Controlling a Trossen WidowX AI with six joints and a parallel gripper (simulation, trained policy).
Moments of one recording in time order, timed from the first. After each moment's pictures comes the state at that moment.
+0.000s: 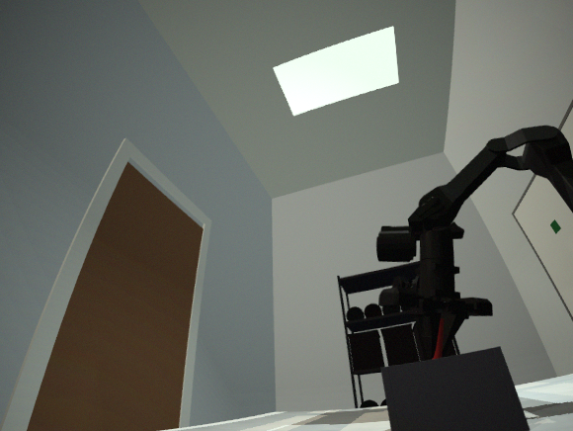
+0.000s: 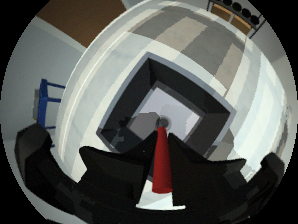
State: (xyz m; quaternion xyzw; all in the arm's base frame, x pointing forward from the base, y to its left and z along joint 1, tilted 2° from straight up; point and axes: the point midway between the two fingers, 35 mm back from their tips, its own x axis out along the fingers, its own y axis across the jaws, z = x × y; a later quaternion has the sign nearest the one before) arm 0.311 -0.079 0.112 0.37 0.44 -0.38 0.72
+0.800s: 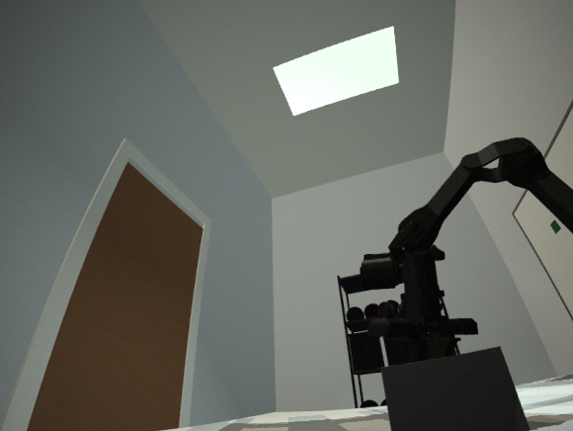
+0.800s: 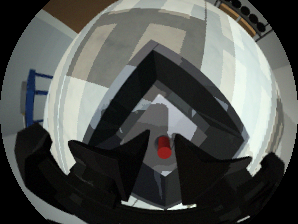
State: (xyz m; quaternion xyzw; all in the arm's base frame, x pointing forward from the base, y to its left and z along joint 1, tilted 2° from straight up) arm 0.334 -0.097 0.081 0.33 0.50 -0.37 0.71
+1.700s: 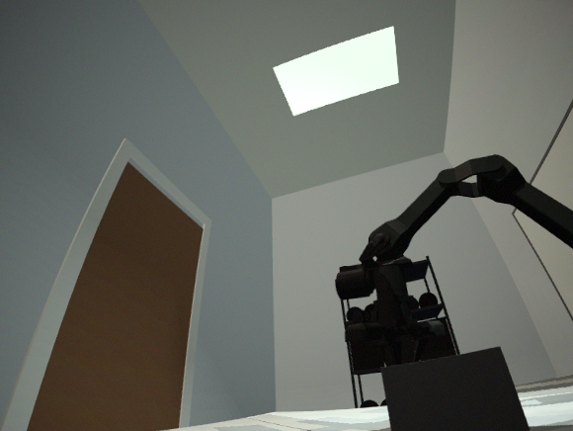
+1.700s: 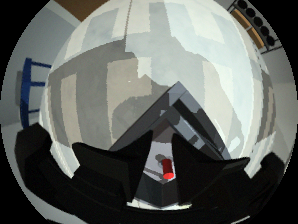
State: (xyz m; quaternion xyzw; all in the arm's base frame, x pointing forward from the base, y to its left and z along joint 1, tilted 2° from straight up) arm 0.372 -0.122 0.090 0.29 0.56 -0.34 0.70
